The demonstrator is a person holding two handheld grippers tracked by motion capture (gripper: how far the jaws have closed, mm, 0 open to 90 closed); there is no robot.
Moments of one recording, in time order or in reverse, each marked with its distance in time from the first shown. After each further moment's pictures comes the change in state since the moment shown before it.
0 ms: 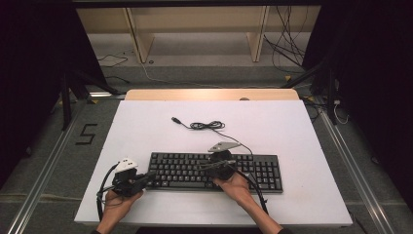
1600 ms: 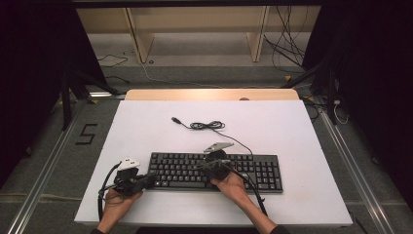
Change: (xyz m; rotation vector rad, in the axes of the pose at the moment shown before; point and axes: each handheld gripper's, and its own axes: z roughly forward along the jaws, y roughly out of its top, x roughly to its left) left arm 0.005 -0.002 0.009 0.070 0.024 -0.021; right arm -0.002 -0.003 0.020 0.061 -0.036 0.002
